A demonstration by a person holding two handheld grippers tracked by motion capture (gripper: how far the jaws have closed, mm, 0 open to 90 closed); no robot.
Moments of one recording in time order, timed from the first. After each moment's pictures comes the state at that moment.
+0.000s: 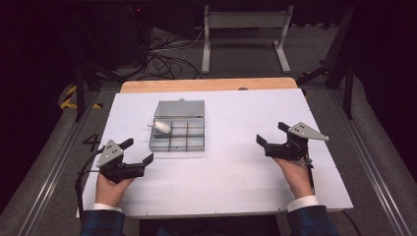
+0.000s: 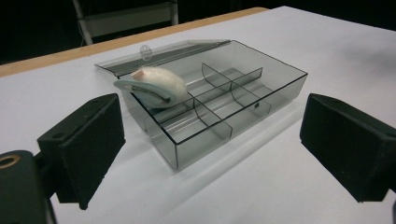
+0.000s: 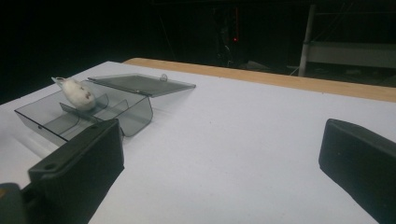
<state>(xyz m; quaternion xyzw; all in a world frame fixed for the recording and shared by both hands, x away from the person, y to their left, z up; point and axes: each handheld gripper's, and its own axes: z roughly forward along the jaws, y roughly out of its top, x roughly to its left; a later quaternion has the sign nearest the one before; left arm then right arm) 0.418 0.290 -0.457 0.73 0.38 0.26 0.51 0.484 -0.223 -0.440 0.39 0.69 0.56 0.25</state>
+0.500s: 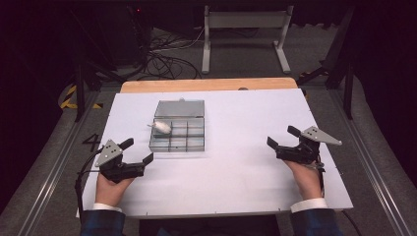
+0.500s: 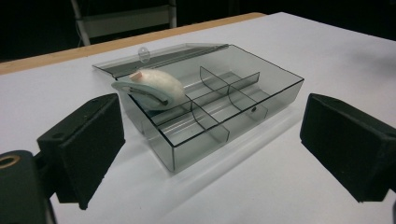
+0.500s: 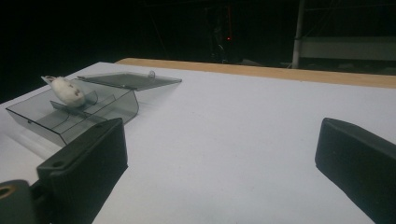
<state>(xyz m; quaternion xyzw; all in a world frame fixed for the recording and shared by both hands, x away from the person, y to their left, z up) 0.418 0.291 -0.457 0.72 0.38 0.26 0.52 0.479 -0.255 -0.449 0.40 0.68 0.56 0.24</state>
